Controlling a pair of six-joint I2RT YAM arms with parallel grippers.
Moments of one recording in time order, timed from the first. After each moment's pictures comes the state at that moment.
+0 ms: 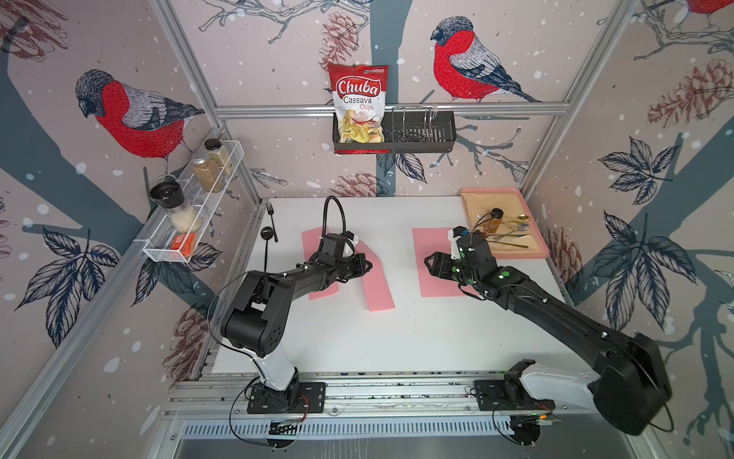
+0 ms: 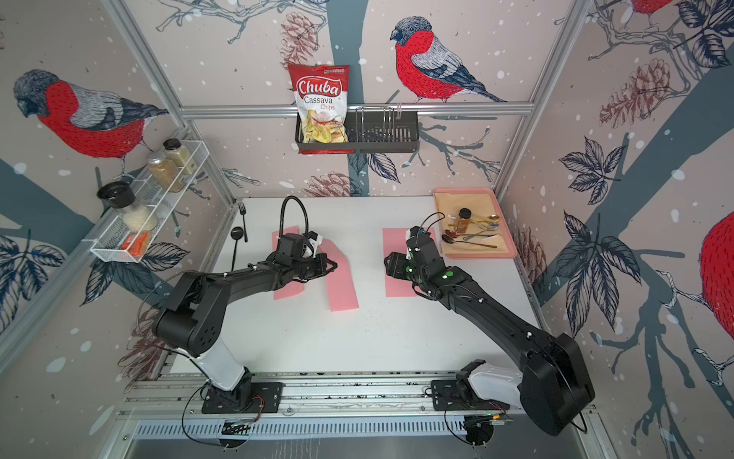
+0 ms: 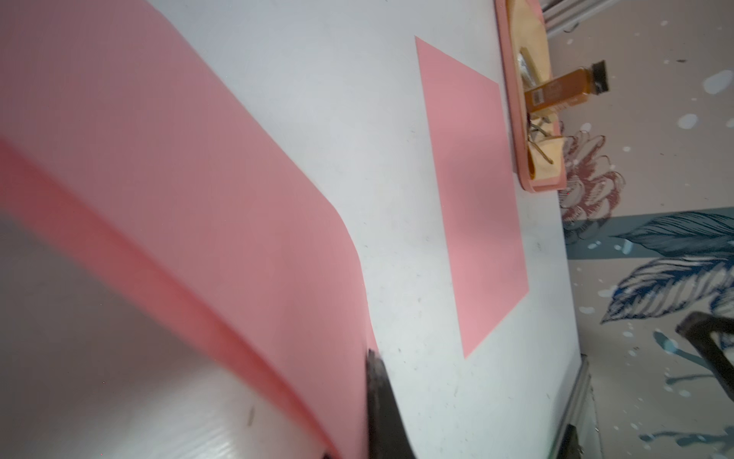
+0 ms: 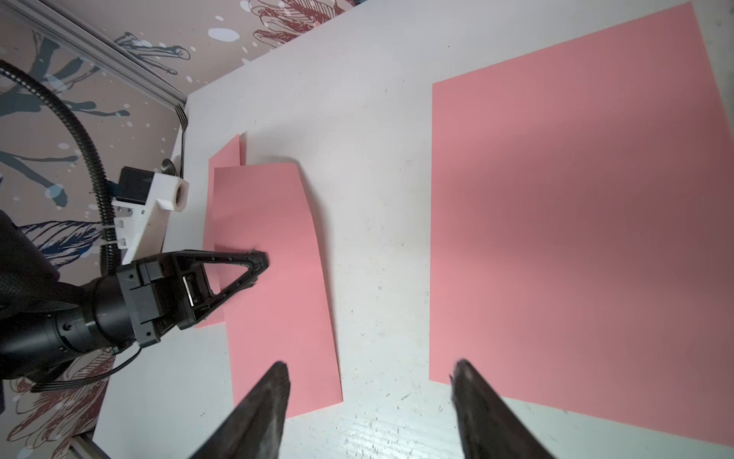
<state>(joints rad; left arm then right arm) -0.35 1.73 0.89 0.06 0.49 -0.55 0.60 1.27 0.87 -0.31 -0.05 0.60</state>
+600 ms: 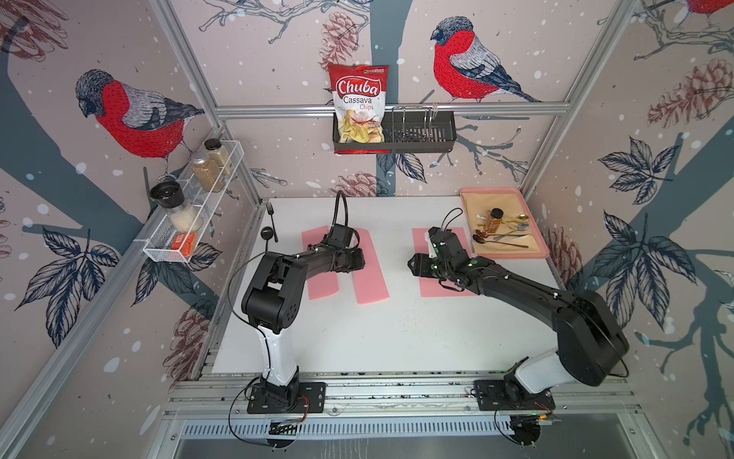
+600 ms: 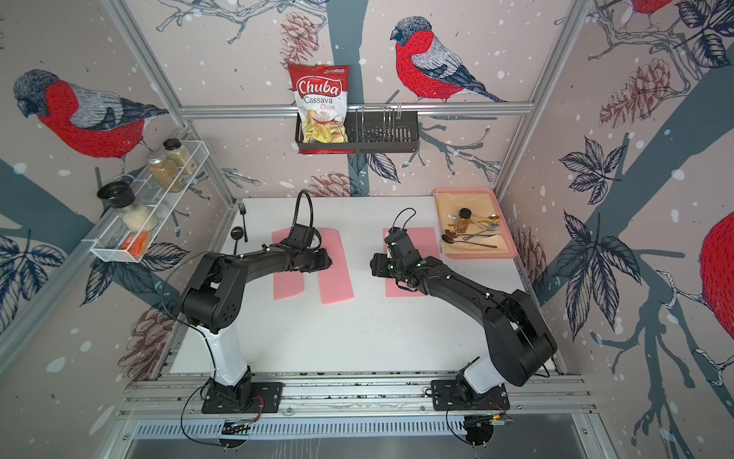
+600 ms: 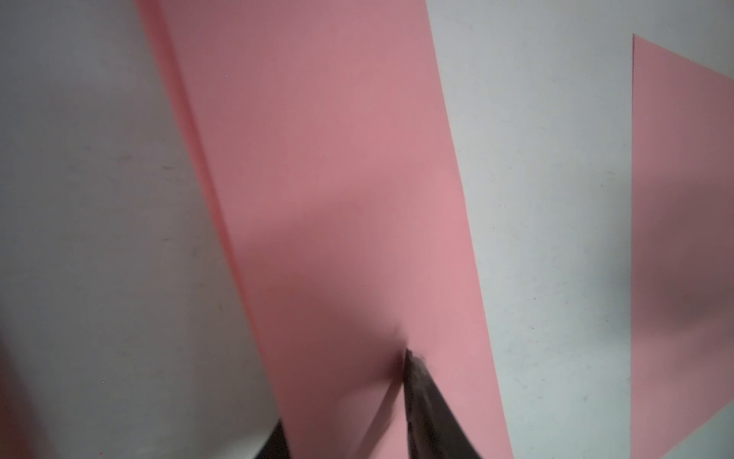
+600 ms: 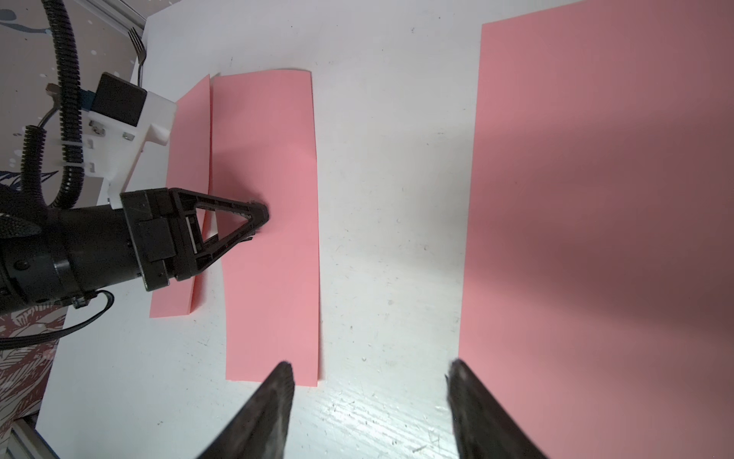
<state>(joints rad) -0.35 1.91 1.13 -0.23 0.21 -0.46 0.66 1.51 0.97 -0.25 -0.06 0.55</state>
